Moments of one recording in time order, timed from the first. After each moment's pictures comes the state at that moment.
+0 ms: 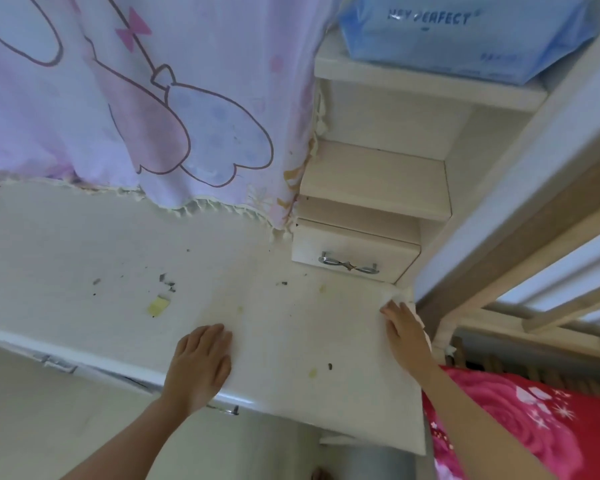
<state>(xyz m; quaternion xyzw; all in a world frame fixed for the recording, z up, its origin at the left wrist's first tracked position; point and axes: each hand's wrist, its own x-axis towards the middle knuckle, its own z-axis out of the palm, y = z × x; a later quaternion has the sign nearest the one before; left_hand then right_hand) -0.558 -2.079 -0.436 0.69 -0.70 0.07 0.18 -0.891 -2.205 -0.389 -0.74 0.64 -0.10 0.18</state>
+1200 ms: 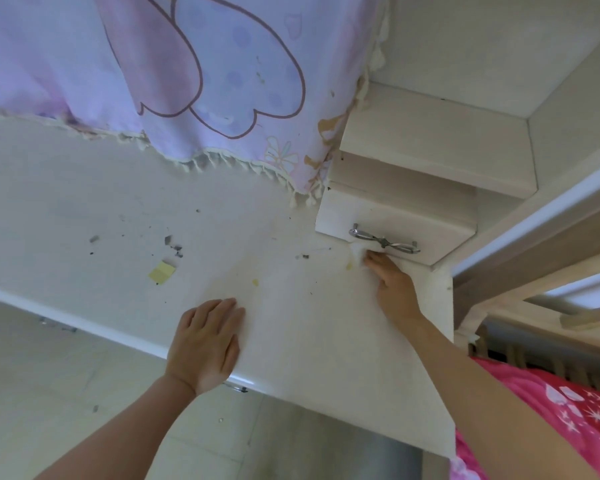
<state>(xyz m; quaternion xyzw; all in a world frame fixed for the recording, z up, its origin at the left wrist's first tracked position) -0.553 -2.080 -0.440 0.67 -0.72 0.07 0.17 -0.821 -2.257 -0.418 -0.76 0.56 -0.19 0.27</state>
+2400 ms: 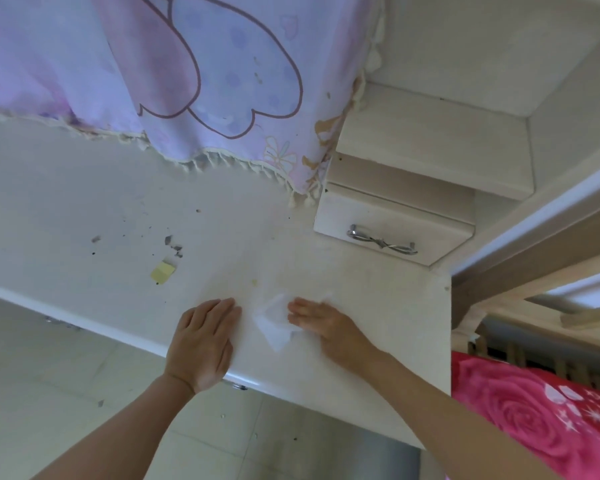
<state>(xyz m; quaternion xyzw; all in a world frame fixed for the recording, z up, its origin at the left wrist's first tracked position) -0.552 -2.077 -0.440 0.67 -0.73 0.05 0.16 -0.776 -2.182 -0.421 -0.88 0.29 -0.09 0.36</state>
